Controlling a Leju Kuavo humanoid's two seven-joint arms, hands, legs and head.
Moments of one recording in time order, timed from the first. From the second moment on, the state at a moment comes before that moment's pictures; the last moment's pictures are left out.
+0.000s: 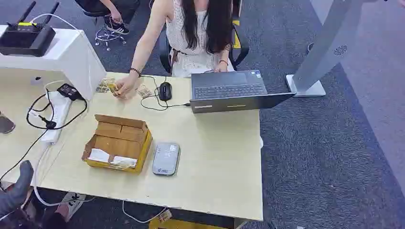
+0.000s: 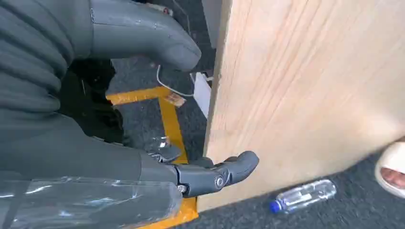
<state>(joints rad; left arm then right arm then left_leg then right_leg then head) 0.06 -0.24 0.51 -1.62 -0.21 0.06 -0.71 -0.10 0.16 -0.92 -0.32 0.37 0.42 -0.57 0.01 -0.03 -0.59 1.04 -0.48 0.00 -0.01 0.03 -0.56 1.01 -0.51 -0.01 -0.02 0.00</state>
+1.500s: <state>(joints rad) -0.31 0.05 0.06 -1.18 -1.20 0.44 -0.21 -0.14 0.18 -0.82 -0.28 0.37 0.37 -0.47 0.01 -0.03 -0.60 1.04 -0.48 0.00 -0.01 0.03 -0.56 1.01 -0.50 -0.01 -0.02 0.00</state>
